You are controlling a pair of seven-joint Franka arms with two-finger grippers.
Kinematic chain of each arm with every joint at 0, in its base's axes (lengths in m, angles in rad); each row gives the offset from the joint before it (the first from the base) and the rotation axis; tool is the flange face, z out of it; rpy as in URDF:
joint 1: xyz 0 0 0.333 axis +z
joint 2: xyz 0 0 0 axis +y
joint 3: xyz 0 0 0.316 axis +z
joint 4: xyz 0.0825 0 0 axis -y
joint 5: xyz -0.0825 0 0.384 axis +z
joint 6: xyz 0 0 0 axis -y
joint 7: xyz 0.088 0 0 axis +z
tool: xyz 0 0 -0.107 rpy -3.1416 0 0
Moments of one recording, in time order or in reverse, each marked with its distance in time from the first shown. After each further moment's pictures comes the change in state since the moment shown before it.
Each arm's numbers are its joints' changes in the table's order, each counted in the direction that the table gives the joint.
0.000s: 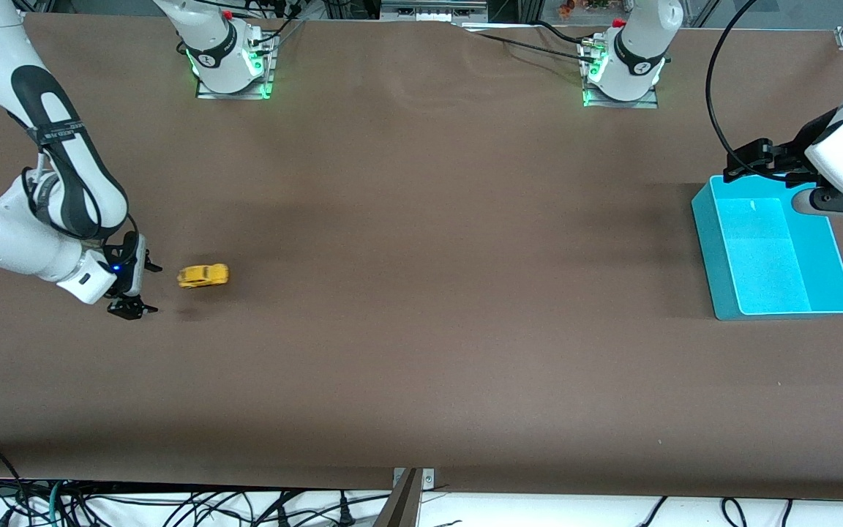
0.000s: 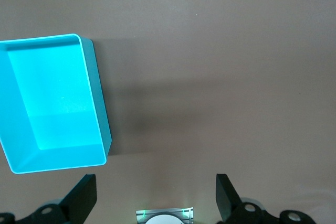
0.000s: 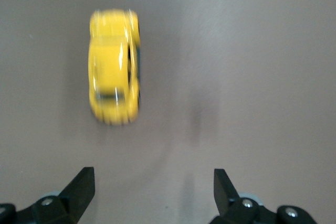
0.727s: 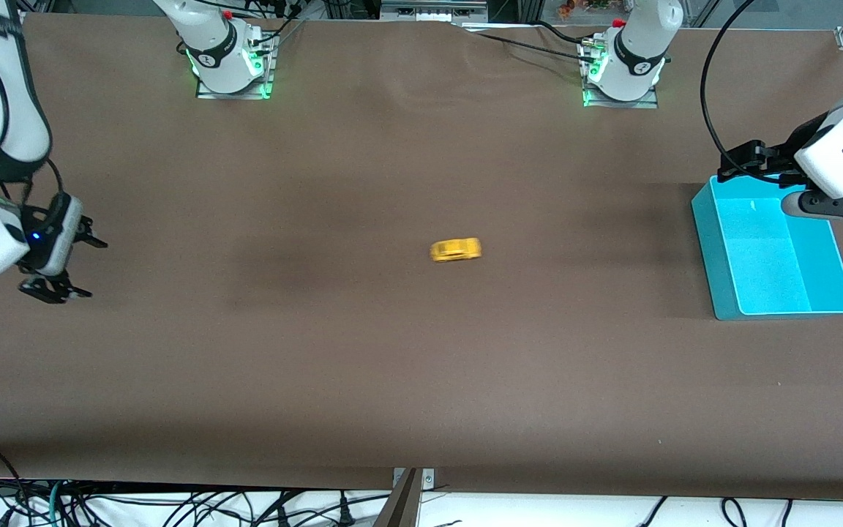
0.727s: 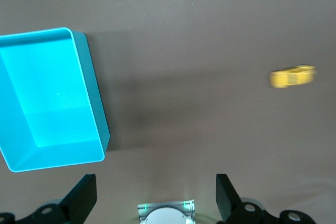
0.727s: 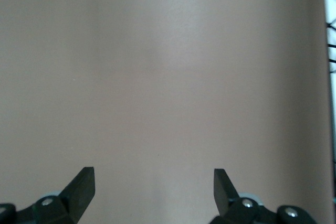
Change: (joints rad) left arm -0.011 0.019 -0.003 -0.001 0.000 -0.031 -0.044; right arm 0.000 -0.349 0.013 0.068 -0.001 -0.296 -0.240
